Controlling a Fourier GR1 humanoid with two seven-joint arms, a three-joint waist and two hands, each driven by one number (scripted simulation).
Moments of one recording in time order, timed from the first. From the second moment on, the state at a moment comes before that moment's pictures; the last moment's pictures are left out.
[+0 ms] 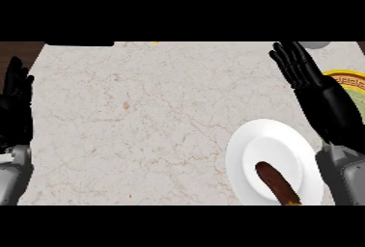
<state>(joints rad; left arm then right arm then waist) -0.23 0.45 -0.01 -1.55 0.06 0.46 0.18 -0.37 -0.33 0.10 -1.73 -0.18 0.11 -0.01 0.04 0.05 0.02</state>
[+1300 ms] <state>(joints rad) -0.07 0.35 -0.08 -1.32 0.18 0.08 -0.14 0.31 -0.30 0.32 -1.87 0.24 -0.21 -0.16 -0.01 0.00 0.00</state>
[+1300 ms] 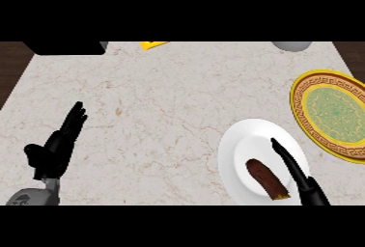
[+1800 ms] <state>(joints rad) -0.05 0.34 -0.08 -1.34 0.17 0.06 -0.15 0.33 -0.54 0.31 -2.02 0.40 -0.01 0.20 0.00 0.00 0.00</state>
